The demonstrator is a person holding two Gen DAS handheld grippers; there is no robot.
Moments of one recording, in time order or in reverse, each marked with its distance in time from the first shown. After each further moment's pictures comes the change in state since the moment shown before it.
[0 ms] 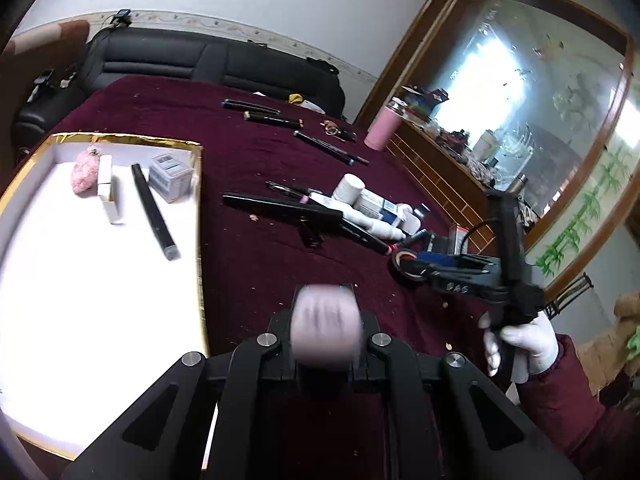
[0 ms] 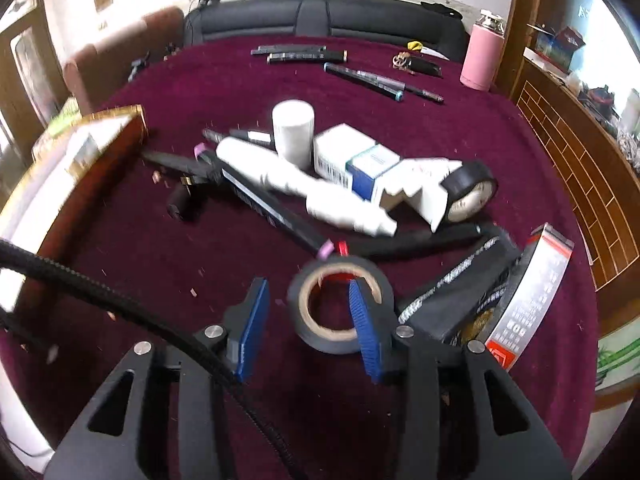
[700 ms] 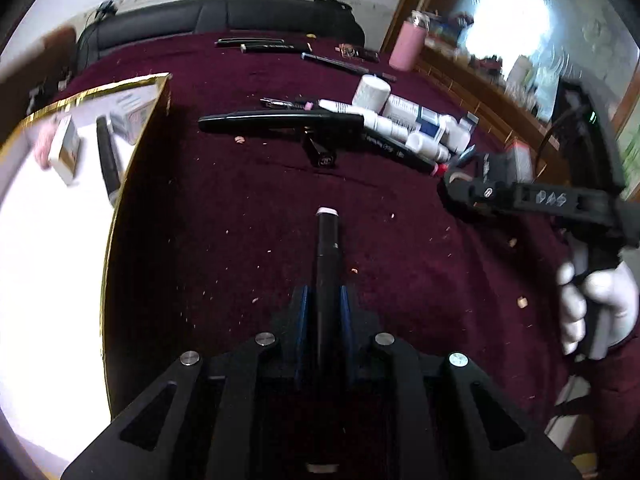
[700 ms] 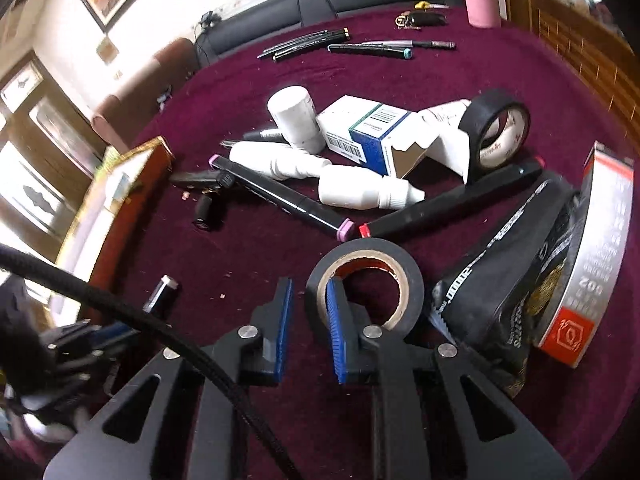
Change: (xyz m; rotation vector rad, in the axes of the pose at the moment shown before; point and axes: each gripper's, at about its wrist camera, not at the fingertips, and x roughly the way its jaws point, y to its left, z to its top) left arm 0.088 -0.026 -0.031 0.136 0.226 0.190; right arm 0.015 -0.042 -0.008 0.221 0.010 0.312
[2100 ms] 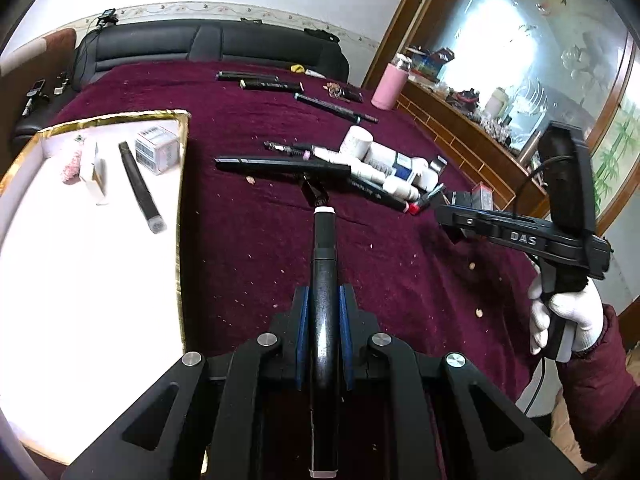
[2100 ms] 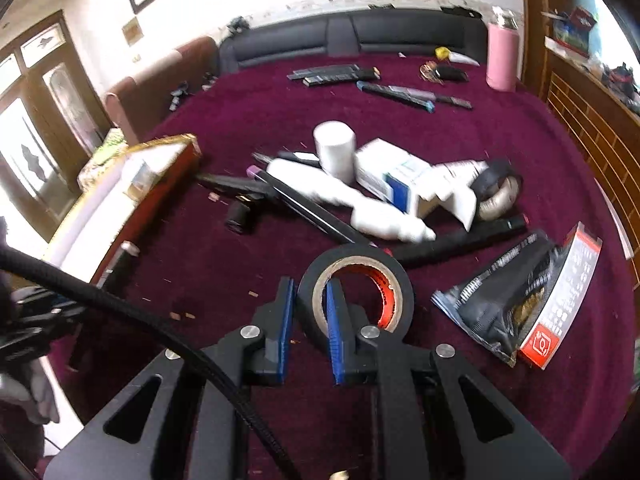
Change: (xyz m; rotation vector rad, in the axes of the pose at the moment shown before) left arm -0.059 0.027 -0.001 -0.060 -0.122 -0.122; right arm -0.031 0.049 -0.006 -0.183 -0.099 -0.087
